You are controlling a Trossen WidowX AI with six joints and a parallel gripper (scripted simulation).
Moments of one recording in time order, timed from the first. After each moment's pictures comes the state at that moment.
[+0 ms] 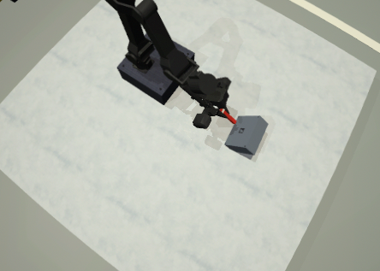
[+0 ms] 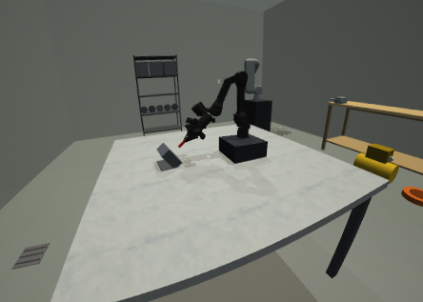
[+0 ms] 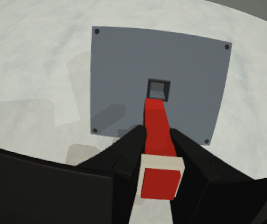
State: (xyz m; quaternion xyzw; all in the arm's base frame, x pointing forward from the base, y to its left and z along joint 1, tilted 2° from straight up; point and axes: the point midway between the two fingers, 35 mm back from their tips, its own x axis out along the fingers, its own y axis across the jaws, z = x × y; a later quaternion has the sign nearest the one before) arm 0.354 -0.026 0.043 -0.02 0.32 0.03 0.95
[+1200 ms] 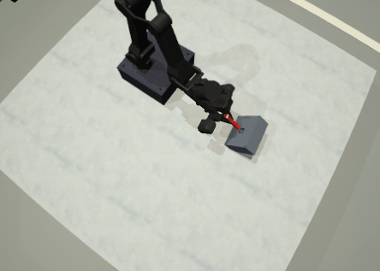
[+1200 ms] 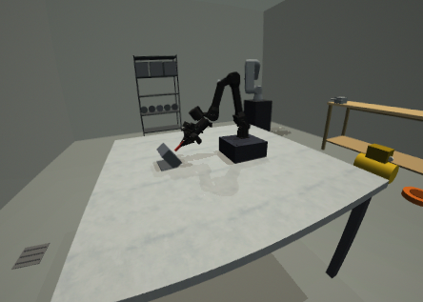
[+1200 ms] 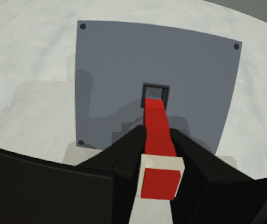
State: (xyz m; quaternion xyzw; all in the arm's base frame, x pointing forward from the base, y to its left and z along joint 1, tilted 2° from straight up) arm 0.375 -0.029 0.021 -0.03 0.31 0.03 0.95
